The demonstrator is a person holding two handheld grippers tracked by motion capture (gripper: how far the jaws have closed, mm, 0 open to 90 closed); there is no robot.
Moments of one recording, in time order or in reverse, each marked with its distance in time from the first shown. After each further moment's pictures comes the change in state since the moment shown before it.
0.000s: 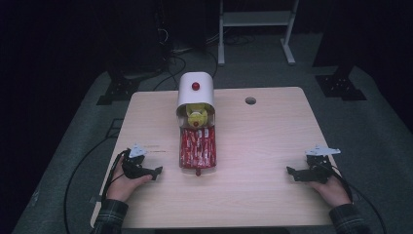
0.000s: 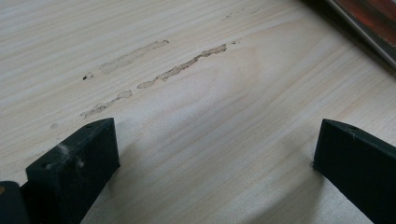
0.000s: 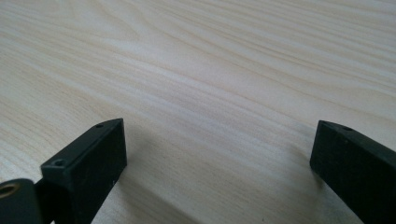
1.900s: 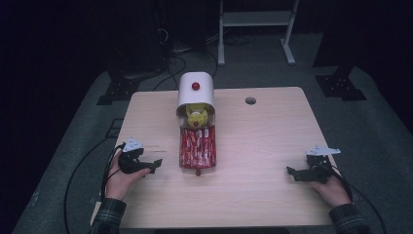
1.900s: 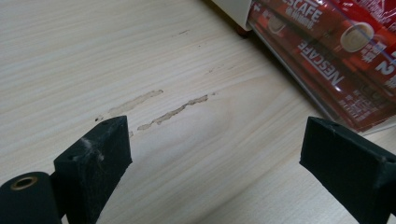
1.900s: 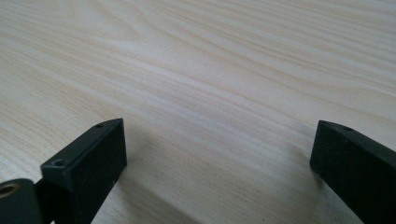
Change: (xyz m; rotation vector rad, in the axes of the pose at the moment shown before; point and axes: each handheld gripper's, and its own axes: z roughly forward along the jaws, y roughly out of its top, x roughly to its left) left arm -0.005 0.026 -0.027 -0.075 -0.026 -0.045; right arm 0.000 0.000 0.000 0.003 0.001 0.002
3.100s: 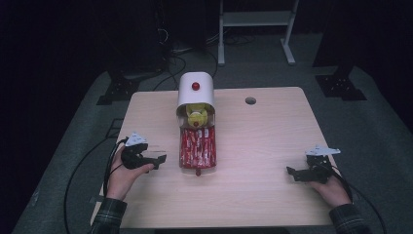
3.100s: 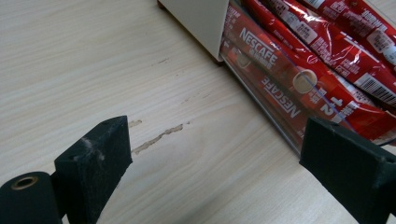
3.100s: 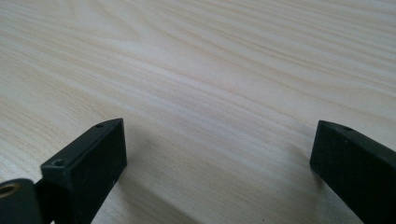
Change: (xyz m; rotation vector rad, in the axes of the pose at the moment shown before) left arm -0.014 0.025 -0.007 -0.015 -0.037 0.006; right arm 0.000 0.000 0.000 0.000 0.000 -0.001
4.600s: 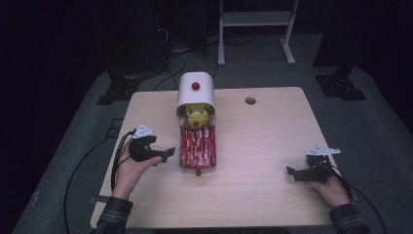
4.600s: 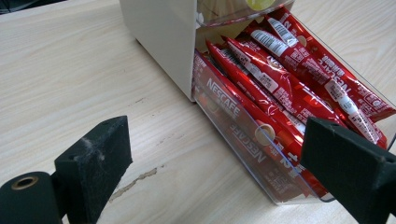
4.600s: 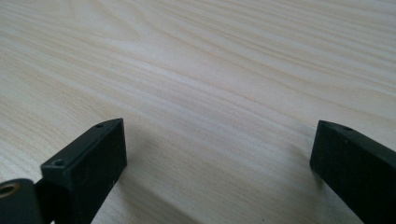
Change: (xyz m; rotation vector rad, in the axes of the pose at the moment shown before) left arm -0.018 0.031 0.005 -0.039 -0.032 0.018; right arm 0.000 0.000 0.000 0.000 0.000 -0.001
